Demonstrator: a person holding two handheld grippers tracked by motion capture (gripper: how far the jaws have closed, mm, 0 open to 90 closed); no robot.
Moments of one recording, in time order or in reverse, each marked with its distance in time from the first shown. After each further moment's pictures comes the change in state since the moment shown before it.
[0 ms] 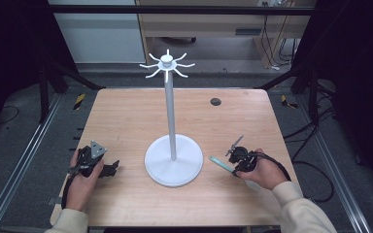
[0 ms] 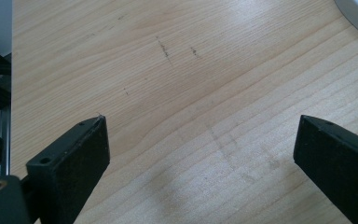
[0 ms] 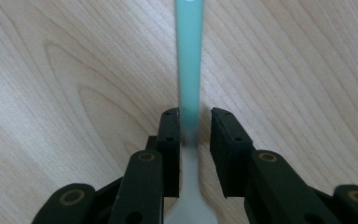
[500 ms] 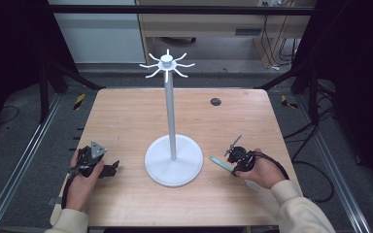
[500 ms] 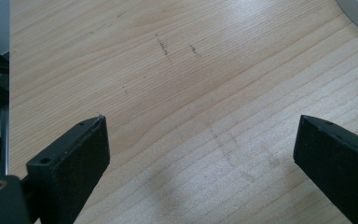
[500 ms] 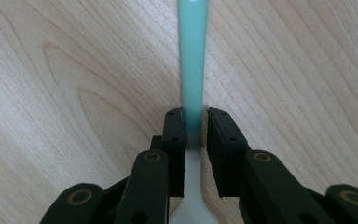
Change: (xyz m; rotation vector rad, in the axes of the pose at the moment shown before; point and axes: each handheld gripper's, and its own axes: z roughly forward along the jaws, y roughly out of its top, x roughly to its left) left arm 0.000 0.000 0.000 0.005 -0.002 0.002; right arm -0.001 0.003 0.004 0.016 0.010 -0.008
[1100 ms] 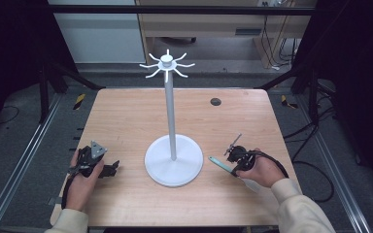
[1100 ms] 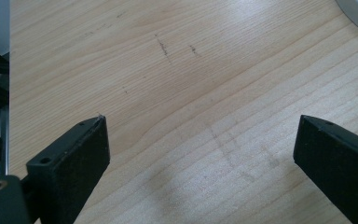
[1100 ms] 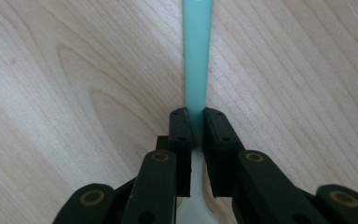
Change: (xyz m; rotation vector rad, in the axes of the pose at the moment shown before) left arm 0.000 0.000 0.000 0.000 0.002 0.001; right arm -0.002 0.001 -0.002 0.012 0.053 0.016
